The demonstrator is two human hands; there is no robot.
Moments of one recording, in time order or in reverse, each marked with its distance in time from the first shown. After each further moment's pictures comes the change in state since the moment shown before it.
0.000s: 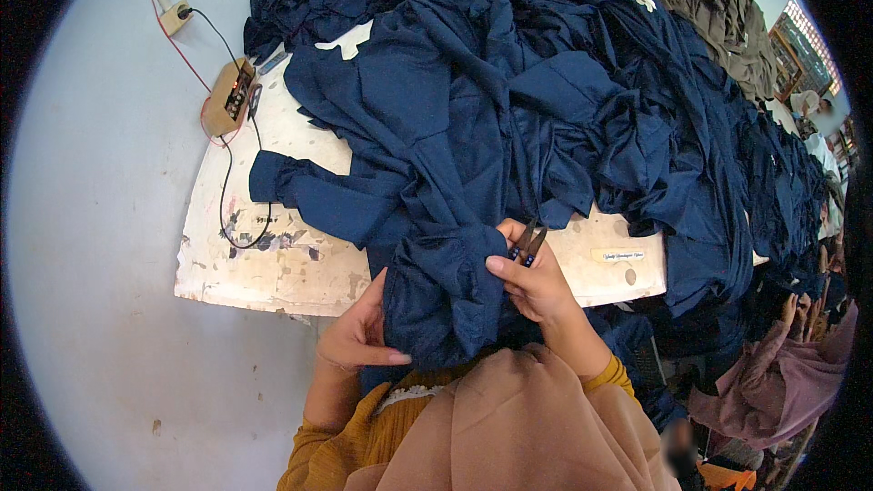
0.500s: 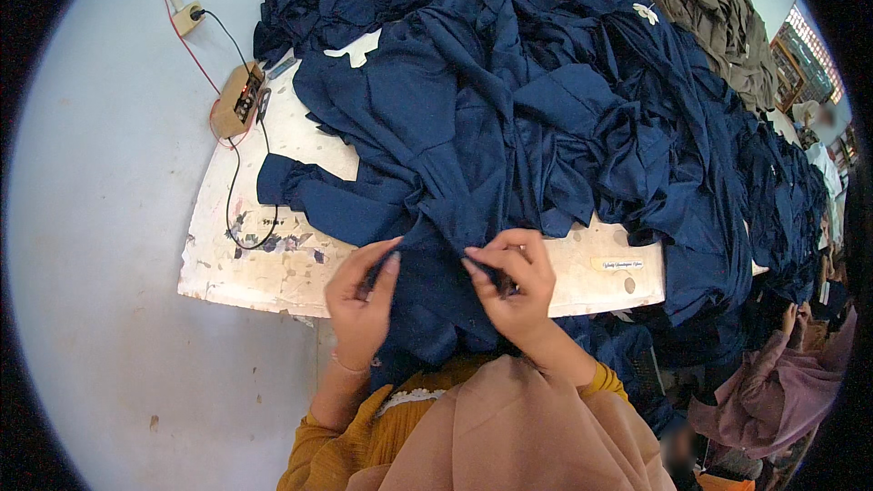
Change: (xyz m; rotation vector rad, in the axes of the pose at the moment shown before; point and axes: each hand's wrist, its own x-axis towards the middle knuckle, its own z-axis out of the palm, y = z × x) left_hand 0.037 0.005 0.018 1.042 0.661 0.398; right_hand -0.001 0.007 0.038 -0.974 0.216 -0.847
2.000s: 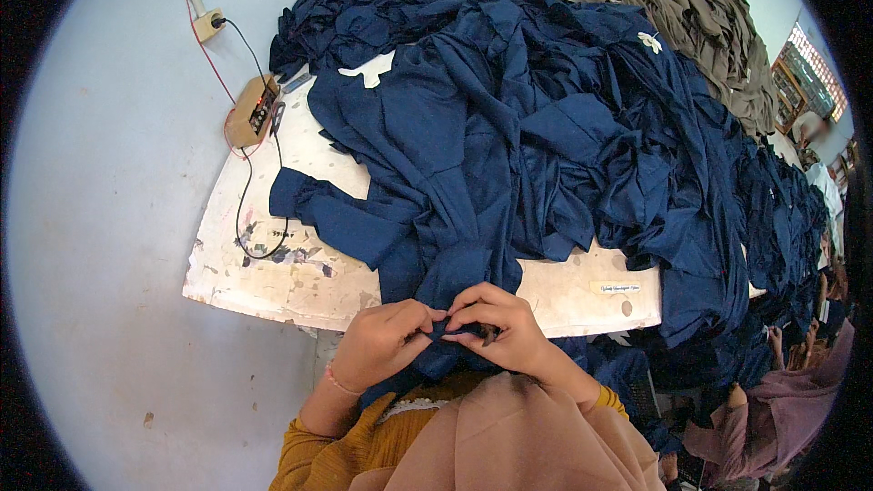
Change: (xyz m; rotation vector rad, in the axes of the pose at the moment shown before) left_hand 0.001 0.019 -0.024 0.239 -0.648 0.244; right_hand -0.013 0.004 -0.014 0.339 -0.528 0.067
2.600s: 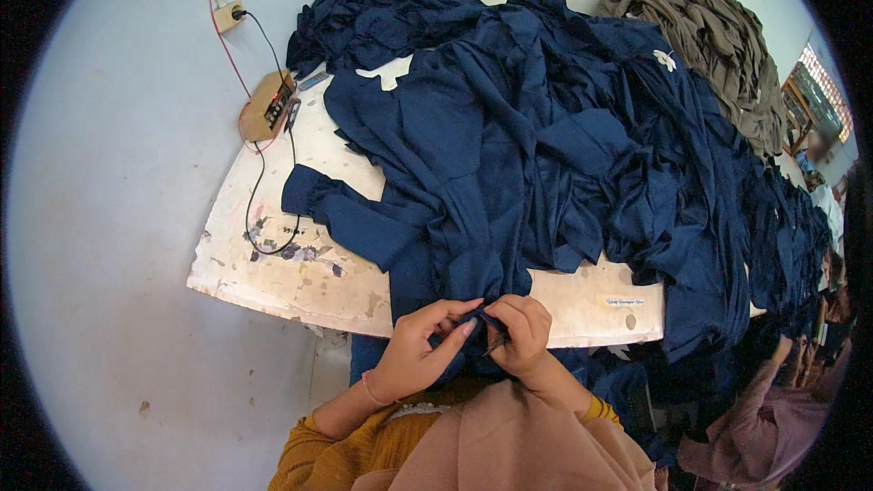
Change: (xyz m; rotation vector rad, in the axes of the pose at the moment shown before) left_hand 0.000 0.009 0.043 -0.577 0.169 -0.295; right_hand -0.010 0.021 0.012 -0.608 0.383 -0.358
